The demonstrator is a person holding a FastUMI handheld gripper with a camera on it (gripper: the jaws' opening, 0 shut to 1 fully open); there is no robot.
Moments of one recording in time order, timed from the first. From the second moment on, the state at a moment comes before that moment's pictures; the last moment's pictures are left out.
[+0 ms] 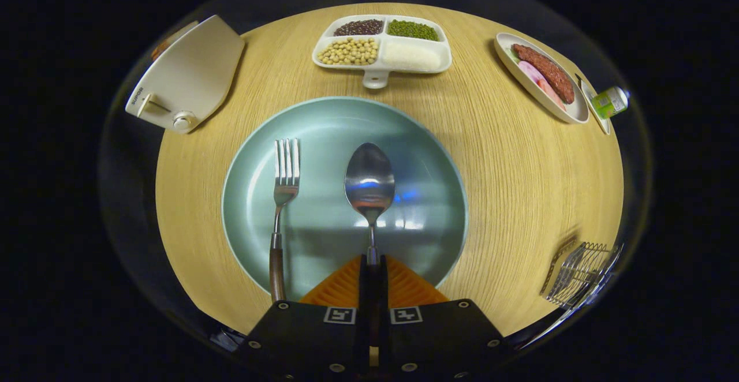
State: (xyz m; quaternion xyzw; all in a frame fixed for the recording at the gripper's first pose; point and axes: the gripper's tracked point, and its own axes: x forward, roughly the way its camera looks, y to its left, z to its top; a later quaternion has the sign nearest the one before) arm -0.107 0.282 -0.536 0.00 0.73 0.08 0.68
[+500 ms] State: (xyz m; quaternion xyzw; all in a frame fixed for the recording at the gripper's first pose) arm -0.083 0.270 -0.492 0.06 0.67 0.11 0.73
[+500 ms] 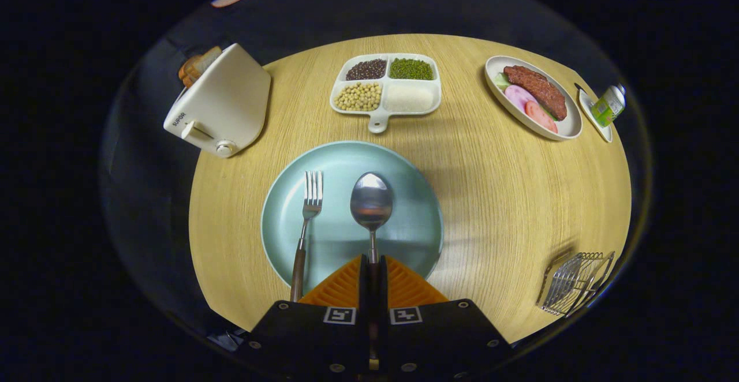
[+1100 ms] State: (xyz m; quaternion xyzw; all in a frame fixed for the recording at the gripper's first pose) arm -0.068 0.172 -0.380 0.11 0.58 0.09 0.80
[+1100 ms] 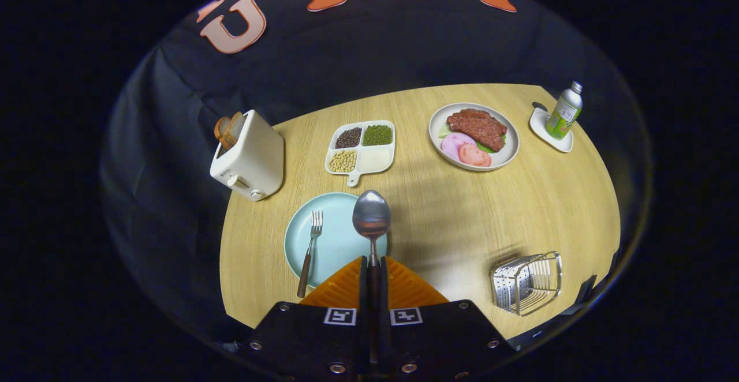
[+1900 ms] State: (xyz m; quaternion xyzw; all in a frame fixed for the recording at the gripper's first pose) arm -0.136 -0.002 -0.372 0.09 0.60 0.01 0.80
